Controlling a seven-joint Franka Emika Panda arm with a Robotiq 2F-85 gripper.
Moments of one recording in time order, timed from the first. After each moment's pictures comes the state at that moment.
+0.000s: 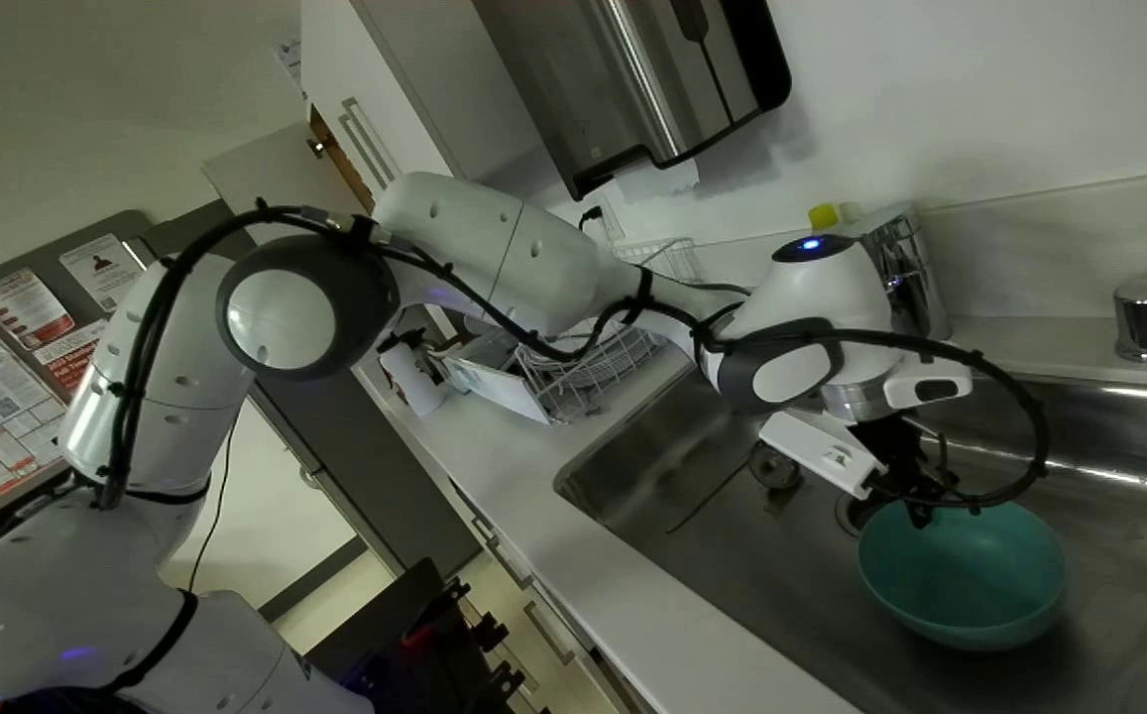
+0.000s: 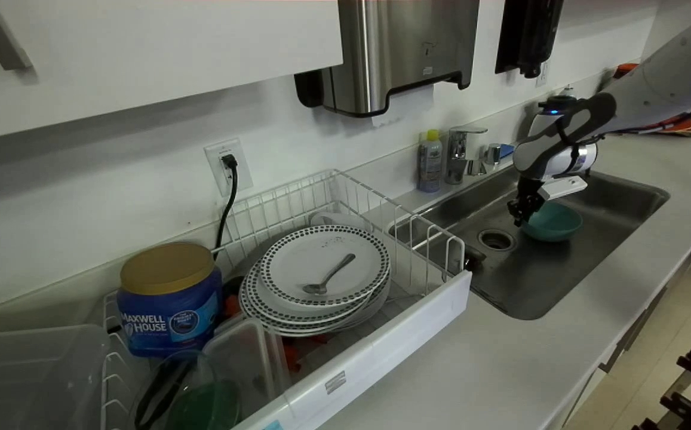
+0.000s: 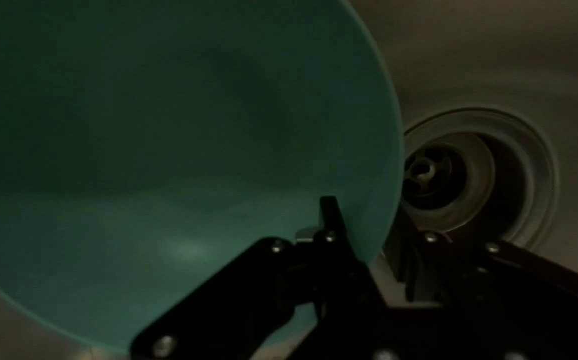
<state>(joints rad) -0.37 1.03 -0.07 -1.41 0.12 2.49 -0.27</state>
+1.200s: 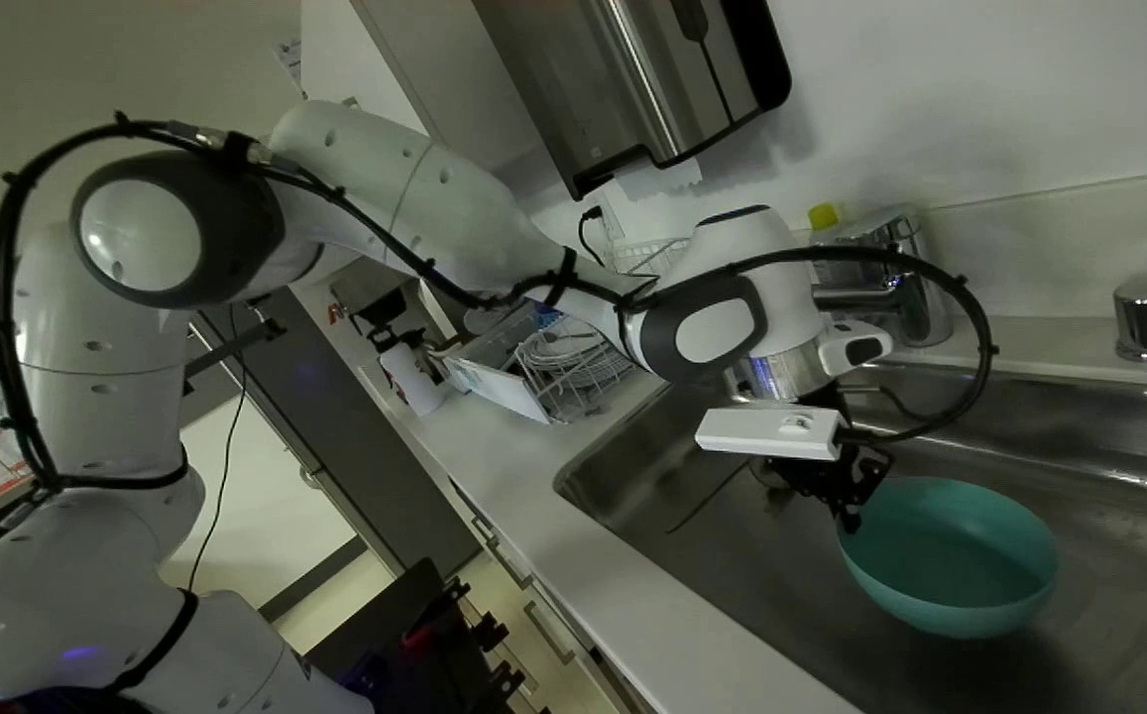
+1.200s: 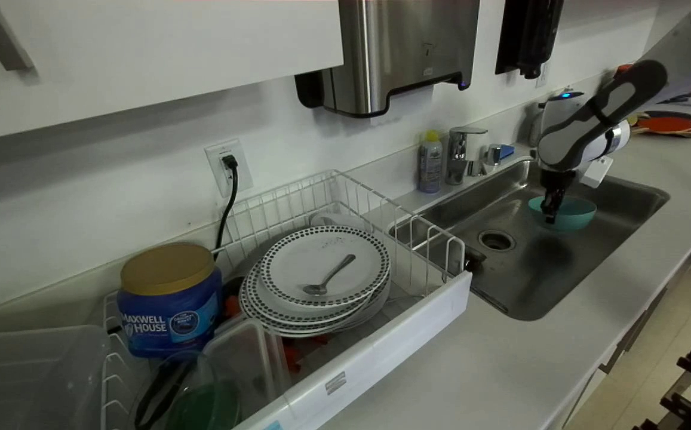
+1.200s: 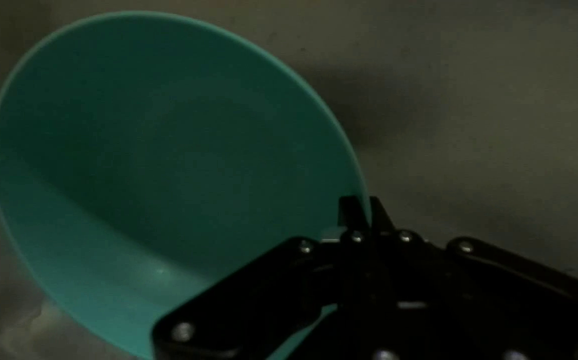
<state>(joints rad) -0.36 0.74 -0.07 -1.77 -0.11 2.46 -0.54</state>
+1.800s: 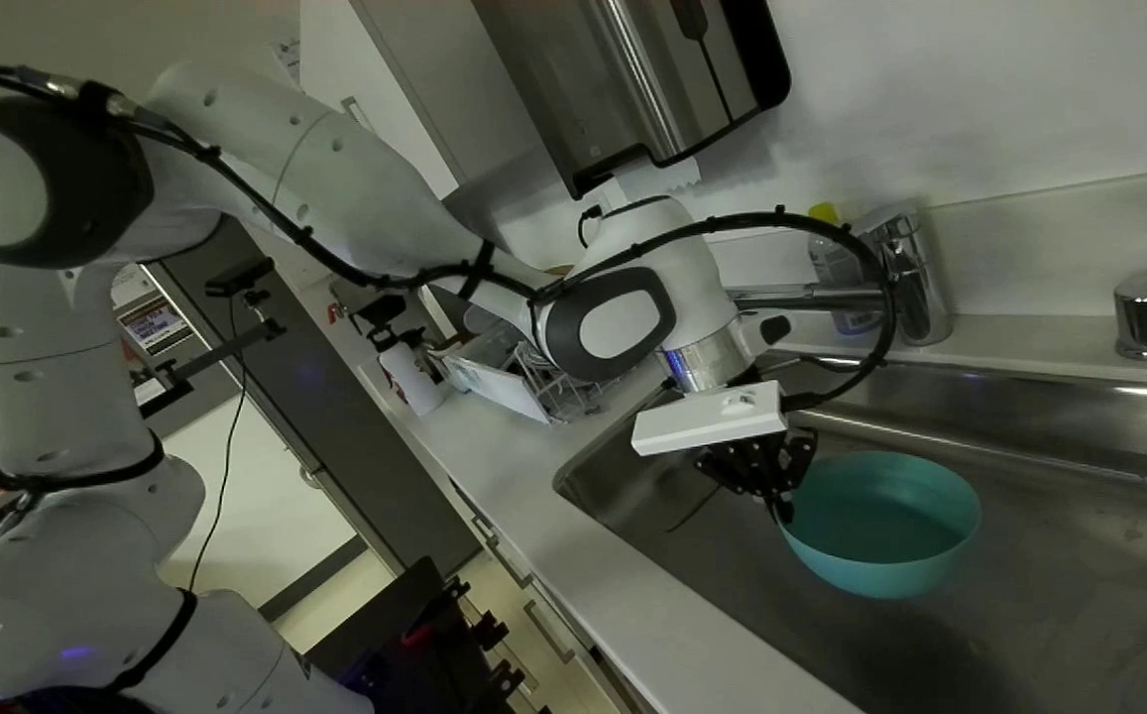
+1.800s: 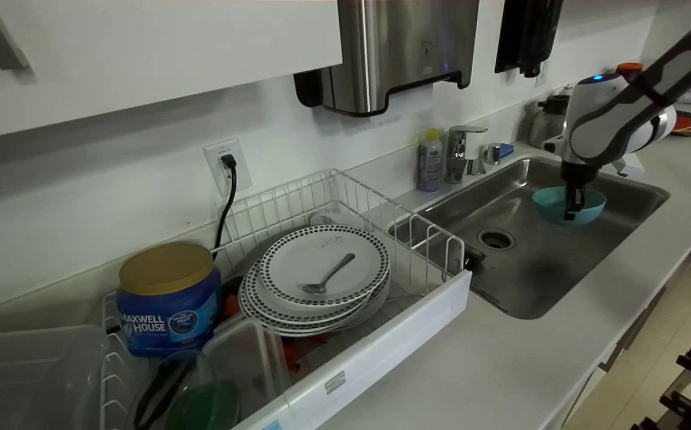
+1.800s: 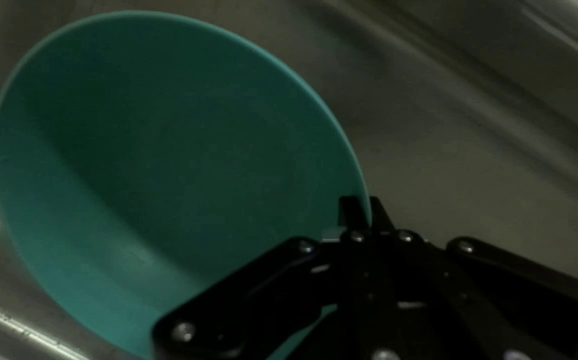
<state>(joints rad) -0.37 0.50 -0.06 -2.08 -0.18 2.58 -0.81</state>
